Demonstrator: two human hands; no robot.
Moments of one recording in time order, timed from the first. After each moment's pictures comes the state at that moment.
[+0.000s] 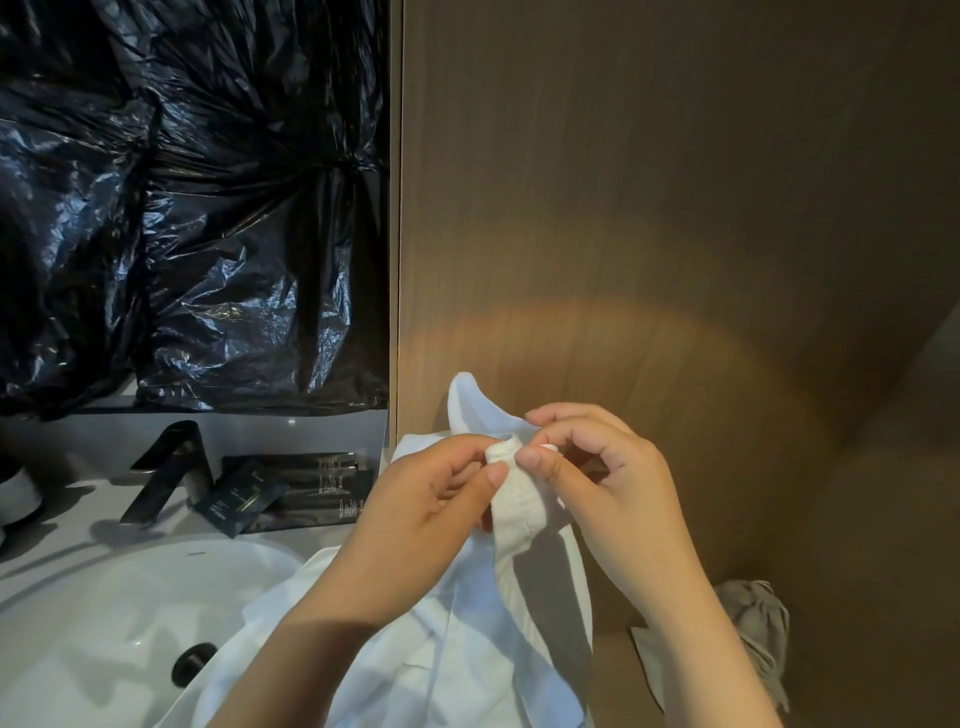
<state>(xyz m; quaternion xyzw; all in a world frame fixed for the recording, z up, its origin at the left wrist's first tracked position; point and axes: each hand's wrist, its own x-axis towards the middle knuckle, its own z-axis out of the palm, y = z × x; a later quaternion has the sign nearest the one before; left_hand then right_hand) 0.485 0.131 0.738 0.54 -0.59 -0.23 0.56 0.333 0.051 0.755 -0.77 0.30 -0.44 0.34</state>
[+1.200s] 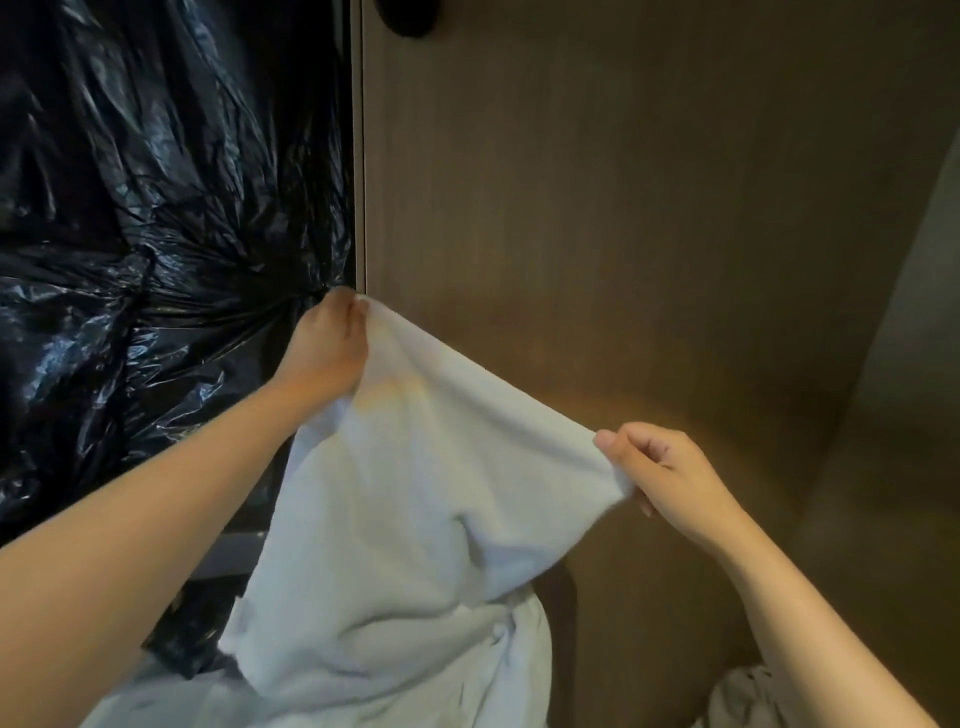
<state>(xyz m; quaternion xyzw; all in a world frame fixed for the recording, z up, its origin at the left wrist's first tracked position) 0.606 0.002 0.871 0.67 -0.53 0.13 0.50 0.268 -0.058 0.797 -0.81 0.32 -0.42 0.27</state>
